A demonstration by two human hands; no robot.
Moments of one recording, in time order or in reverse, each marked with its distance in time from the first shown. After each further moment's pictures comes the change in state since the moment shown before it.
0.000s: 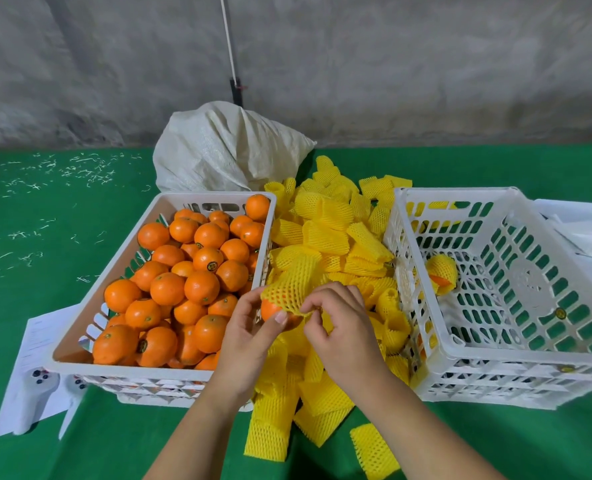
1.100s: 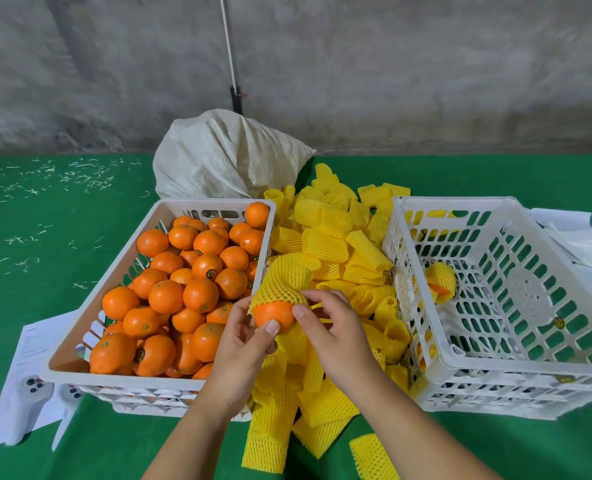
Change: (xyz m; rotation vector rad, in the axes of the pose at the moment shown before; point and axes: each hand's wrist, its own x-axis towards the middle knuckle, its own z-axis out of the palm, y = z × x) left_hand 0.005 -0.007 -0.017 -0.066 -0.079 -0.040; right_hand 0.009 -0.002 0.005 0.337 -0.109 0.344
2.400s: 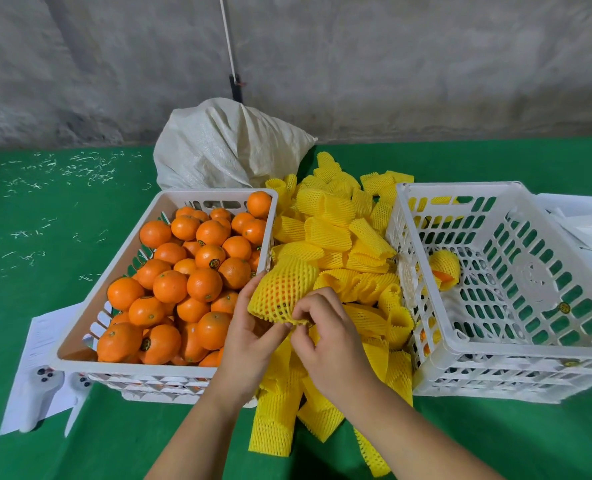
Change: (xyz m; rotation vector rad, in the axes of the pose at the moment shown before) left_hand -0.011 0.011 0.014 0.196 0.011 0.168; right_hand -0.024 -0.007 0.014 -0.211 0.016 -0.290
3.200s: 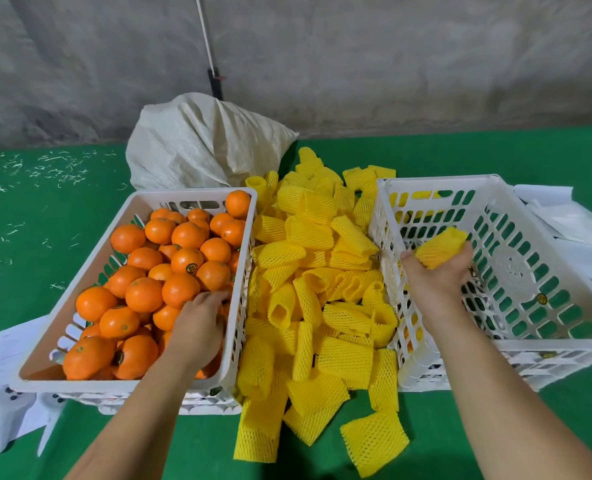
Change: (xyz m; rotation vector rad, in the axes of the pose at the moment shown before) left_hand 0.062 -0.014 -0.061 1.220 -0.169 -0.086; right_hand 0.055 0.136 -0.125 0.055 0.554 0.819
